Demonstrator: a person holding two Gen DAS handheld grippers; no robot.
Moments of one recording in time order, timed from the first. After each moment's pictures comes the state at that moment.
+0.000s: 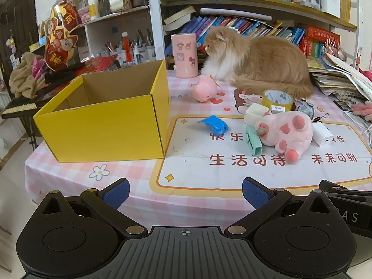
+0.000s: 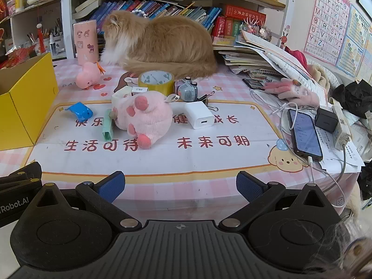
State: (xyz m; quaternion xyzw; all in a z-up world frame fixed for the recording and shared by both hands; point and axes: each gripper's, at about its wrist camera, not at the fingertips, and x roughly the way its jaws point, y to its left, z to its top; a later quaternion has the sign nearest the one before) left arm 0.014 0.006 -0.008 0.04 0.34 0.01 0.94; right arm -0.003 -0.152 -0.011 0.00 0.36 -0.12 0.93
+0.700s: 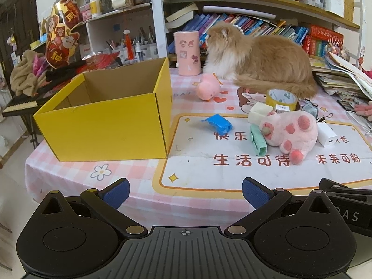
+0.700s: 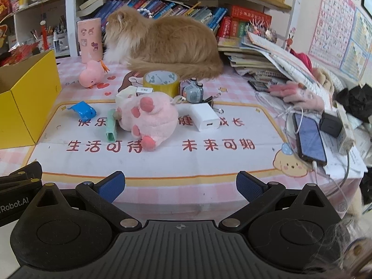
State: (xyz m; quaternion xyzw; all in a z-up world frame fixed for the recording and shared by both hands) left arm 0.019 0.010 -0.009 0.03 0.35 0.02 0.94; right arm 0.004 -0.148 -0.011 -0.01 0.36 -0.11 0.93
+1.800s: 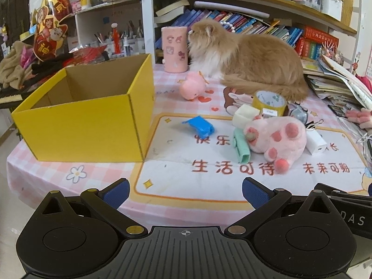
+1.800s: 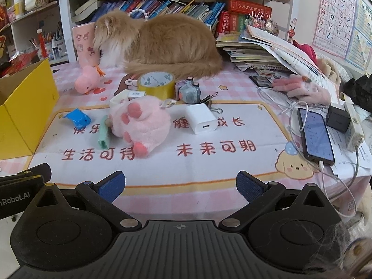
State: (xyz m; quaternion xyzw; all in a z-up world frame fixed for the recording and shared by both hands) left arm 0.041 -0.008 -0.010 0.01 0.36 -0.01 0.93; right arm 0.018 -0.182 -0.011 0.03 0.37 -0.09 0.93
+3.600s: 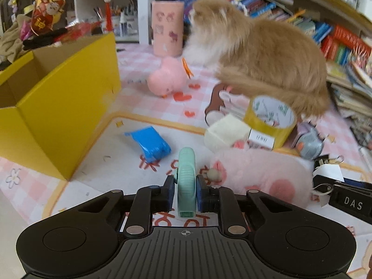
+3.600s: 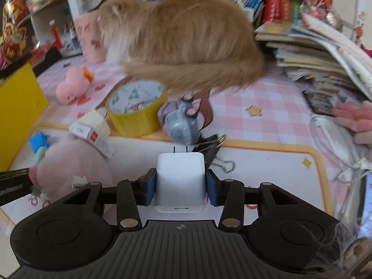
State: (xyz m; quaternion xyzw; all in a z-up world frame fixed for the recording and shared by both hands) left arm 0.146 -0.086 -0.035 -0.06 0.40 0.05 0.91; right arm 0.174 -0.294 -0.047 0.03 0.39 0.07 0.92
